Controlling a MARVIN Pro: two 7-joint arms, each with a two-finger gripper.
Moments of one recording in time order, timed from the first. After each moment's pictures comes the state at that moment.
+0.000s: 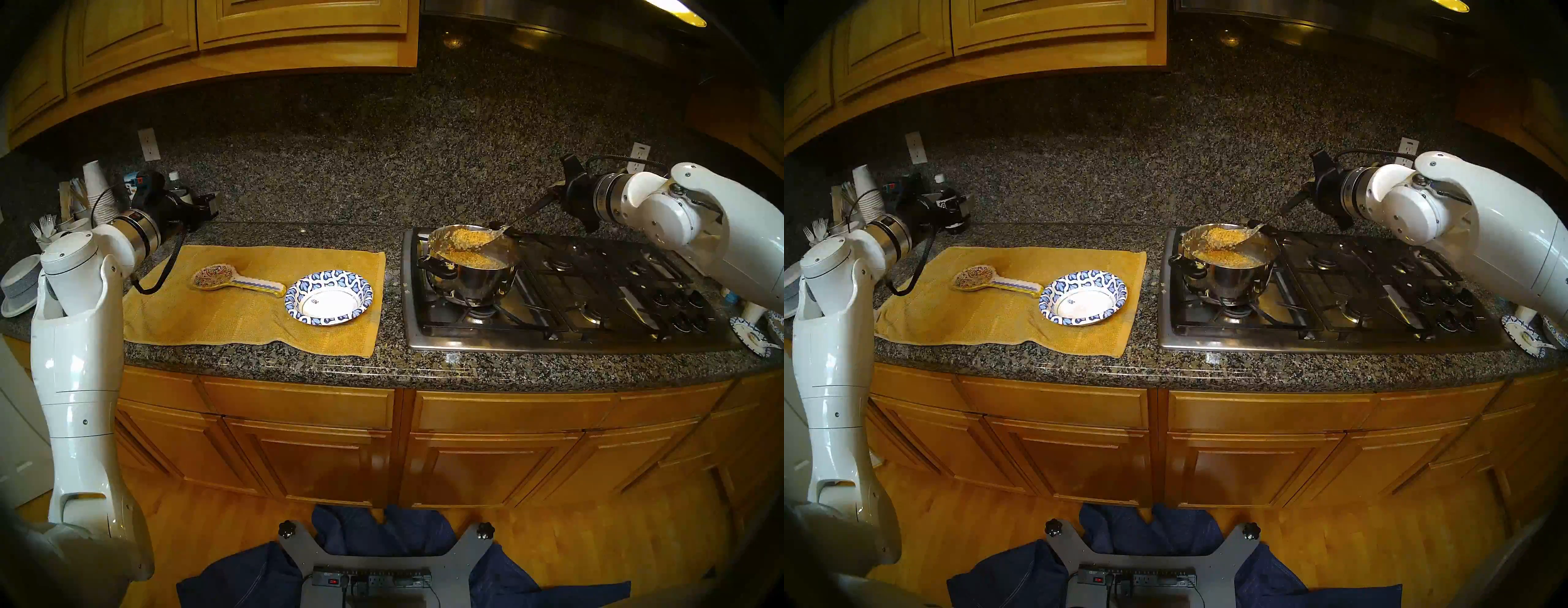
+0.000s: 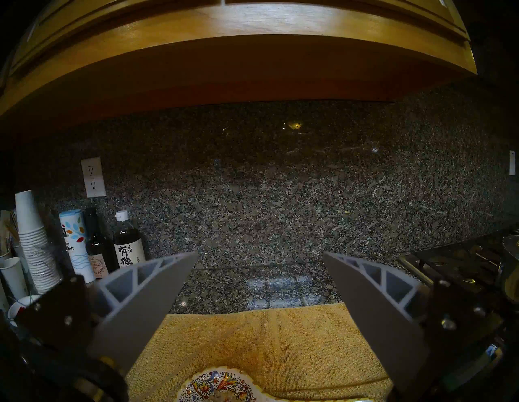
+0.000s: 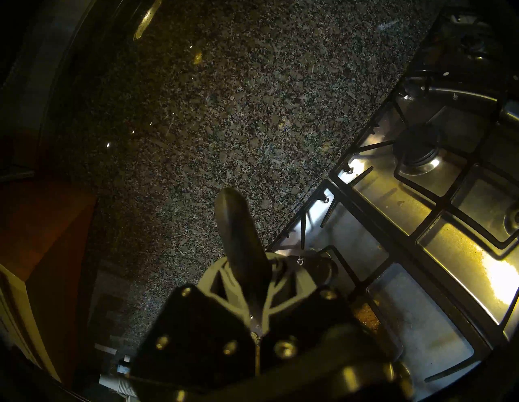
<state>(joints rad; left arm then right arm) 1.25 -1.10 -1.93 -1.77 -0.30 0.61 -0.40 0.34 -0.32 -0.32 -1.76 2.72 -0.19 -0.44</state>
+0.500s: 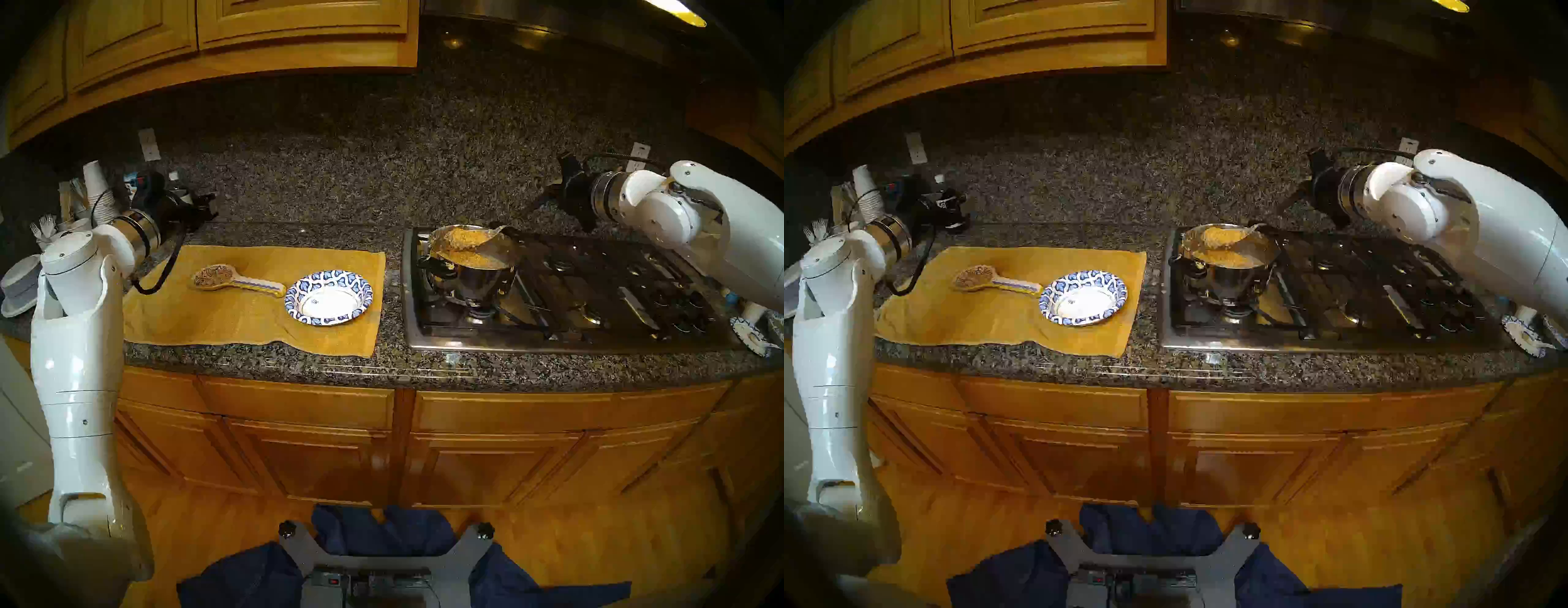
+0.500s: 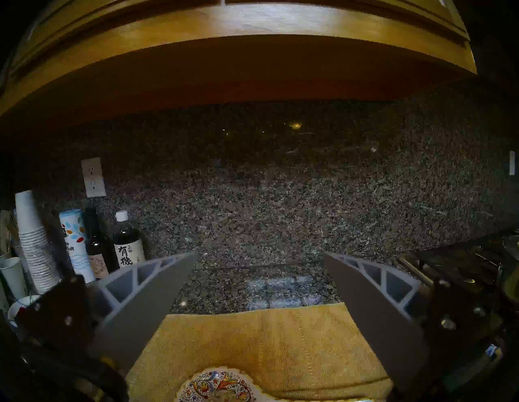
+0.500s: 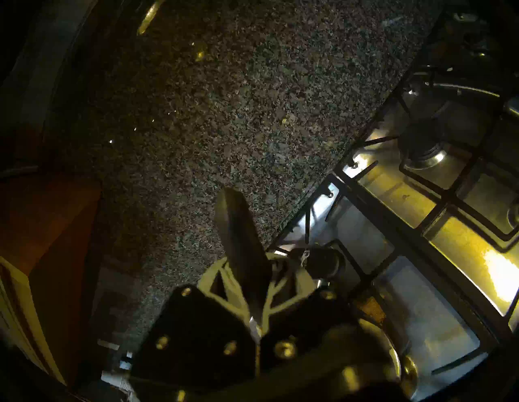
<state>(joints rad) 1.25 -1.10 -1.93 -1.77 -0.30 0.61 -0.40 0.35 -0.32 -0.32 -1.79 2.72 -0.20 -0.44</state>
